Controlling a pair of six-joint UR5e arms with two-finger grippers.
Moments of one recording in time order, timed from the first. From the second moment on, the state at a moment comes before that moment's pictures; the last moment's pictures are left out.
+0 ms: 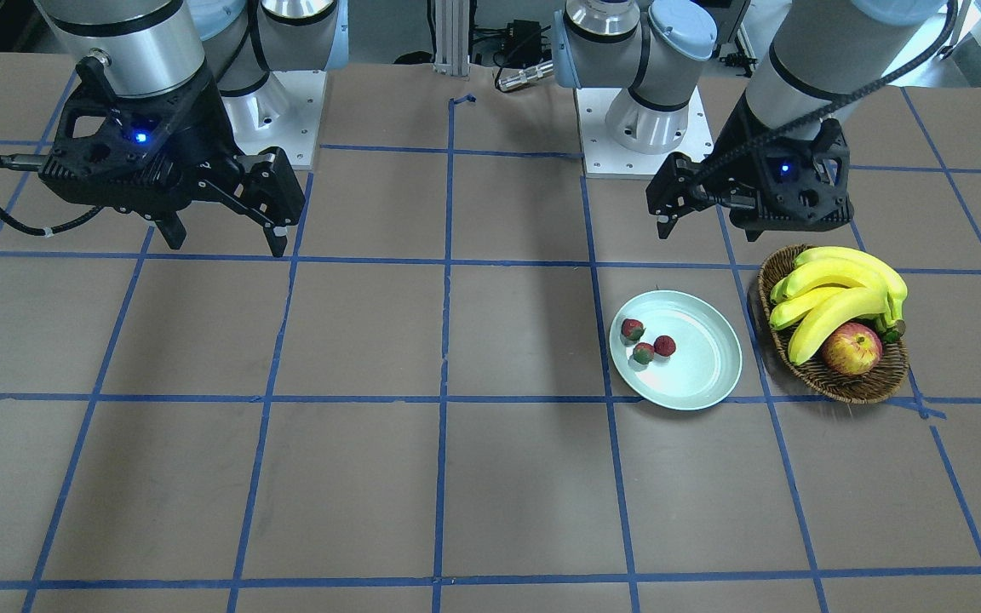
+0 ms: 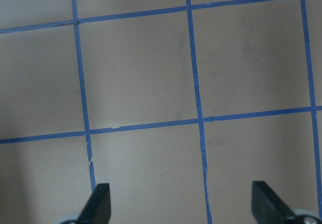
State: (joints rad) left arm -1.54 -1.59 -1.52 -1.64 1.57 0.05; right arm 1.66 -1.49 1.43 -1.65 -1.56 0.19
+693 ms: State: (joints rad) left arm -1.61 -1.54 -1.51 -1.63 1.56 0.04; right arm 1.66 -1.49 1.43 -1.65 -1.56 0.19
